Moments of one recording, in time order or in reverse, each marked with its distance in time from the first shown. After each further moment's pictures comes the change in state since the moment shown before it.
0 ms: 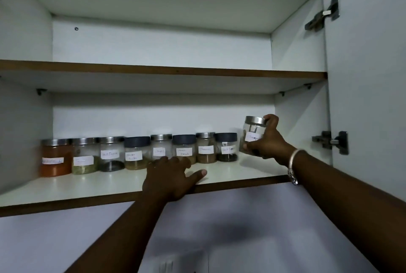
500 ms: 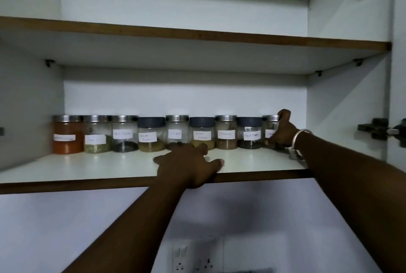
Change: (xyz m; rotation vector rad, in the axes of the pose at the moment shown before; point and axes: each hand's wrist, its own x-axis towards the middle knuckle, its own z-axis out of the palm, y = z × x) left_hand 0.010 0.000 0.001 -0.059 -0.190 -0.073; right_hand 0.108 0.086 0.050 -0.304 -0.069 0.083
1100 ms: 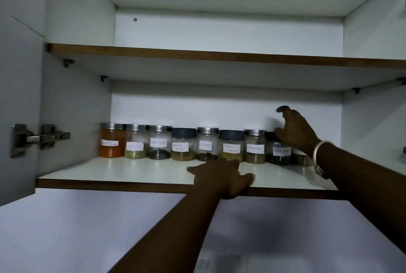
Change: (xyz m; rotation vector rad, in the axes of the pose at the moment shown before) left_hand -0.010 0.008 -0.009 0.007 -0.090 -0.027; right_hand -0.021 -0.096 0.008 -0.156 0.243 -0.341
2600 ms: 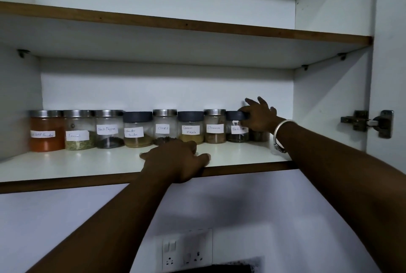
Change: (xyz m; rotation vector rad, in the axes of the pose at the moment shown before) left_hand 0.011 -0.006 0.004 0.009 0.045 0.050; right_hand 0.010 0.058 0.008 -0.308 -0.378 0.030
